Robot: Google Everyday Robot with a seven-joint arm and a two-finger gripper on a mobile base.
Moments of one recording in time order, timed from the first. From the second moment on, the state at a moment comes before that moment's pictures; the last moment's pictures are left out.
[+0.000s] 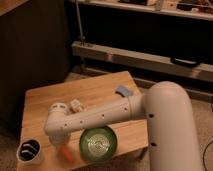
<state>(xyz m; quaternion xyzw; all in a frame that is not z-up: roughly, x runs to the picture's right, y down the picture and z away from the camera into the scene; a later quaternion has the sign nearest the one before) -0.242 0.271 0.740 -0.07 -0.35 -0.82 0.45</state>
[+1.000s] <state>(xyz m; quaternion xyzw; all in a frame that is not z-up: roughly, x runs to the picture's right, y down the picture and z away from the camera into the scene) -0.266 0.256 0.784 -0.06 -0.34 -0.82 0.45</state>
